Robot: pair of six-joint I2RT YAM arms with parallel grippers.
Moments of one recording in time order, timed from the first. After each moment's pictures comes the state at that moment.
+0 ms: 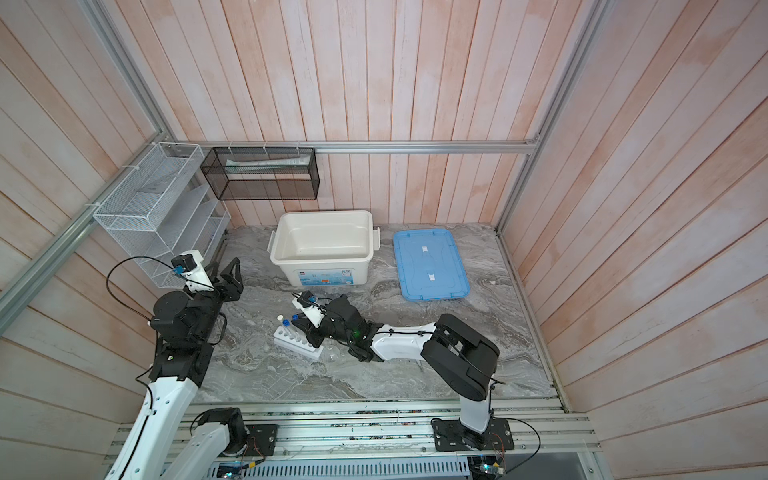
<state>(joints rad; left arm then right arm) 0.05 0.76 0.66 0.13 0.09 -0.17 1.06 1.84 1.01 0.57 -0.21 0.09</state>
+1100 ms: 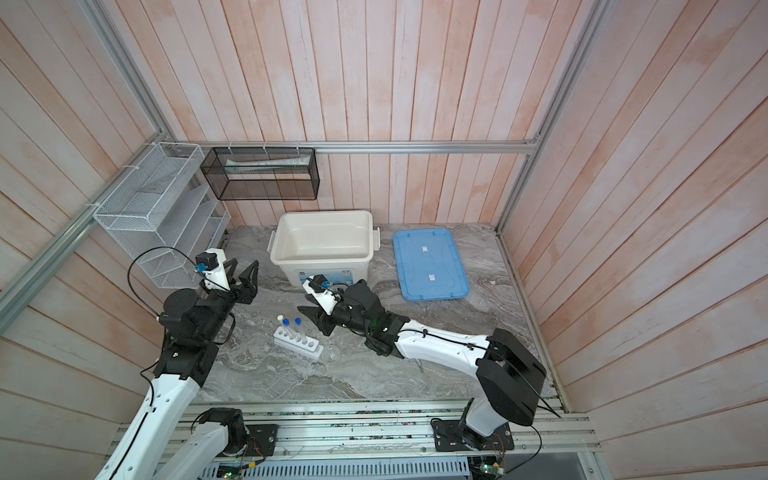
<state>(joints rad) -0.09 0.81 0.69 0.11 0.15 -0.03 0.99 1.51 1.02 0.32 -0.19 0.04</state>
